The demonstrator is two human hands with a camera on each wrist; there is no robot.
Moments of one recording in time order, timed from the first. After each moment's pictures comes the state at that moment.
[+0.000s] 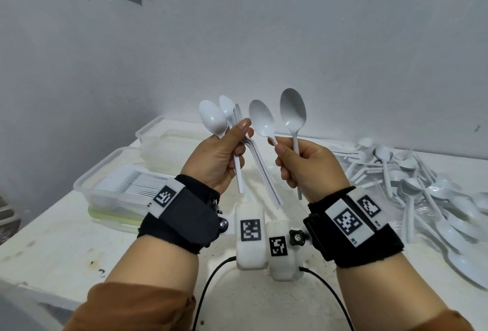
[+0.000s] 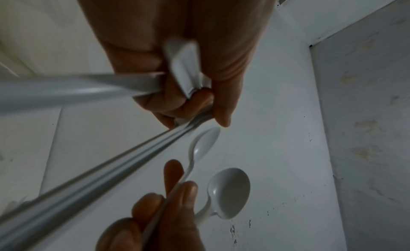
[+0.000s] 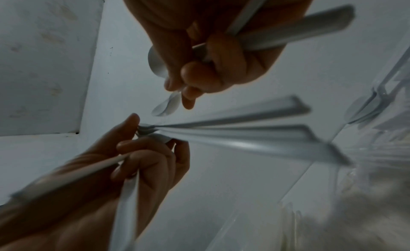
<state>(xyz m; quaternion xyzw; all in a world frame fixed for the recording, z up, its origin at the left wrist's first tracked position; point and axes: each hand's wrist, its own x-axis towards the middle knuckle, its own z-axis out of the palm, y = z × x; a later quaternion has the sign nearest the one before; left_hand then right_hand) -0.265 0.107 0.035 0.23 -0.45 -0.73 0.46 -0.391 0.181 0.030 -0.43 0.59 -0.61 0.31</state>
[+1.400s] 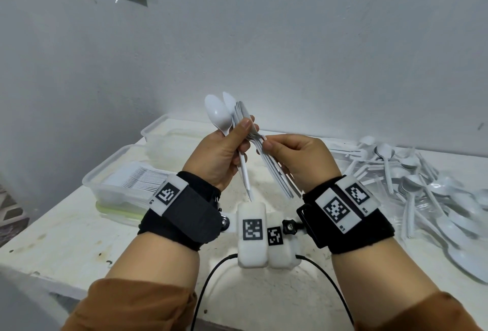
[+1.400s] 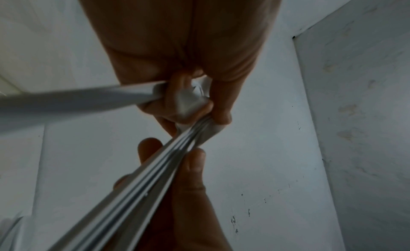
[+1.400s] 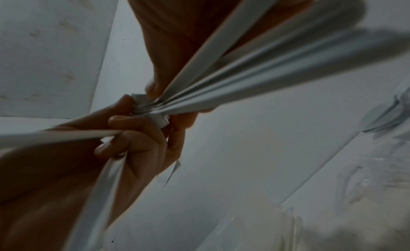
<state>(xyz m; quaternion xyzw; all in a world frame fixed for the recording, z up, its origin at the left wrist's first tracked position) -0.259 0.112 0.035 0.22 -0.52 -0.70 0.45 -0.382 0.178 0.036 -0.47 0.57 -0.61 0.29</state>
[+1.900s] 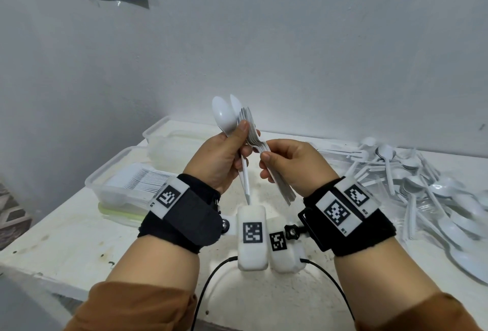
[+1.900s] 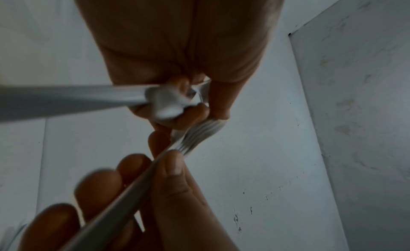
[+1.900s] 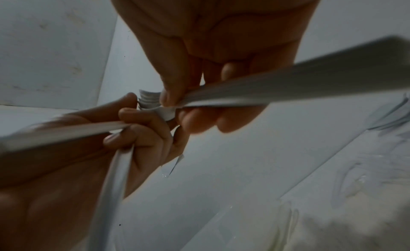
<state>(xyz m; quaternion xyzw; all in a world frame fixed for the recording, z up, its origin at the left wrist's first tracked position) -0.256 0.112 0.035 0.26 -0.55 -0.68 0.41 -0.378 0.177 0.034 -0.51 0.57 -0.54 0.34</state>
